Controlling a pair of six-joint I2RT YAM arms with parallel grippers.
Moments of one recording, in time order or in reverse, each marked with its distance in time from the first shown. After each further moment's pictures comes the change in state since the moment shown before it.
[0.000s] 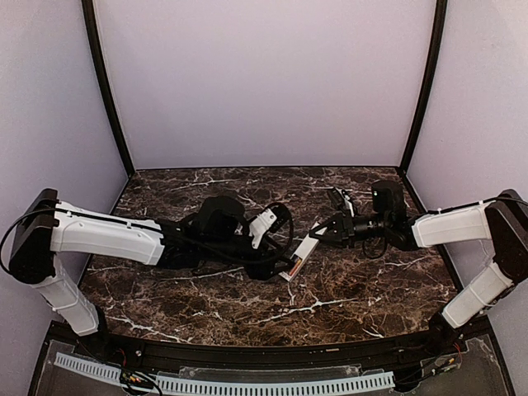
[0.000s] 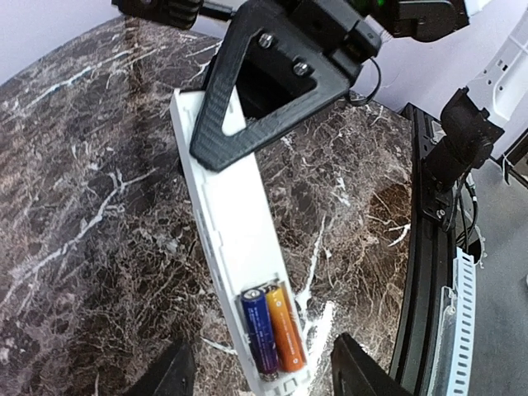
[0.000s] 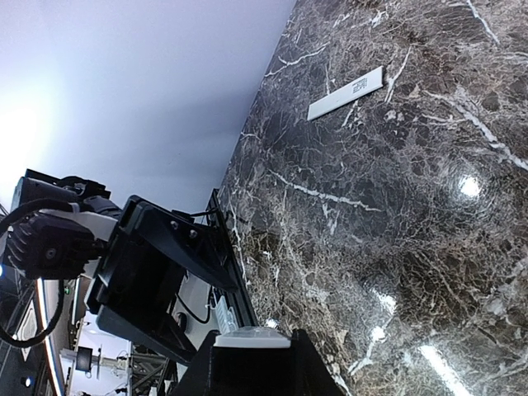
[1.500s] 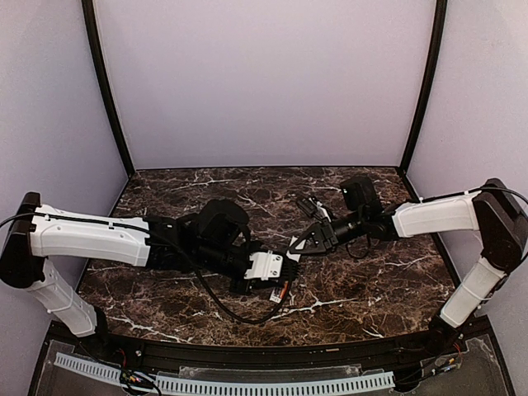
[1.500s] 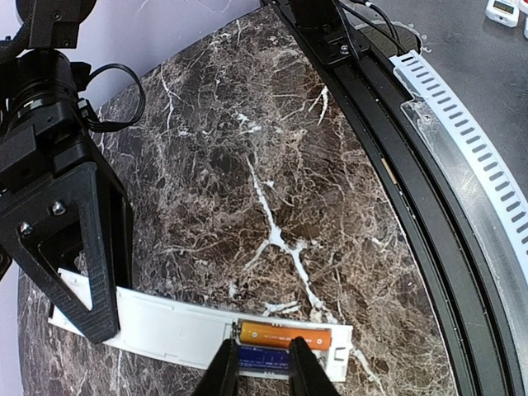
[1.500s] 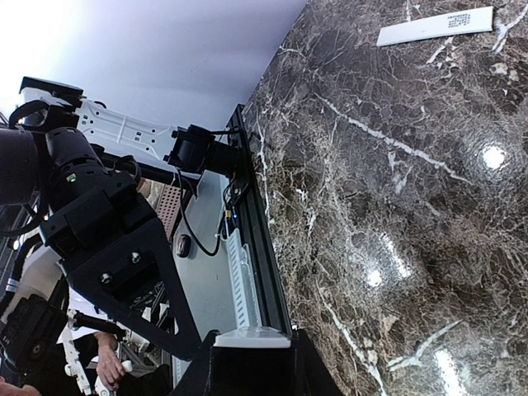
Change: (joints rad) left arm -0.092 -0.099 0.058 -0.310 0.062 0.850; right arm 0.148 0.114 0.205 -0.298 -0.121 -0.252
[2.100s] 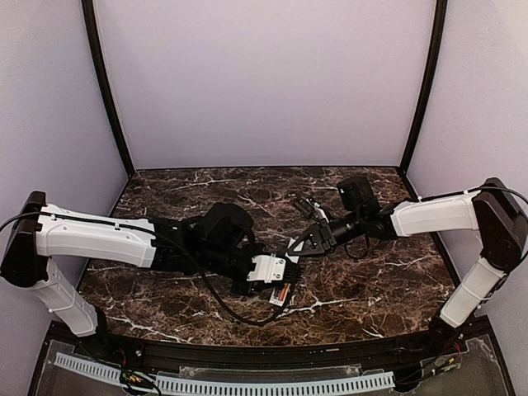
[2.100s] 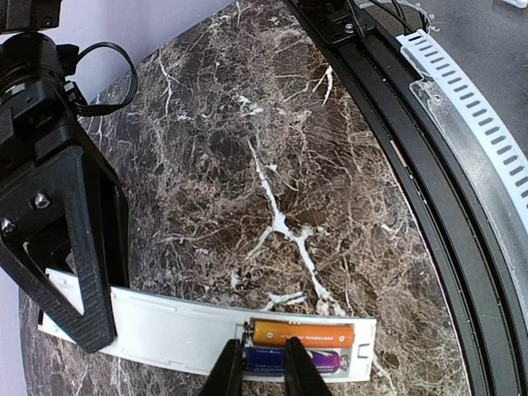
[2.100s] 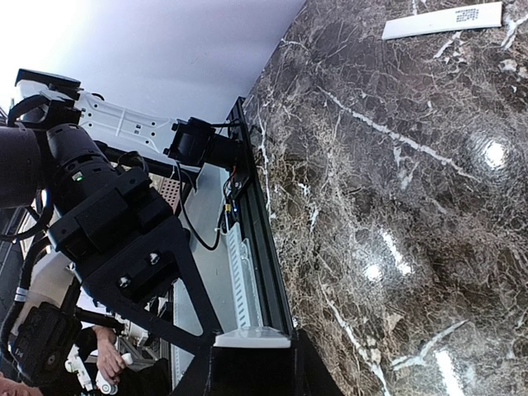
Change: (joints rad) left arm -0.004 0.032 0.006 -0.003 -0.039 0.020; right arm 0.017 0.006 0.022 -0.044 0.001 -0.032
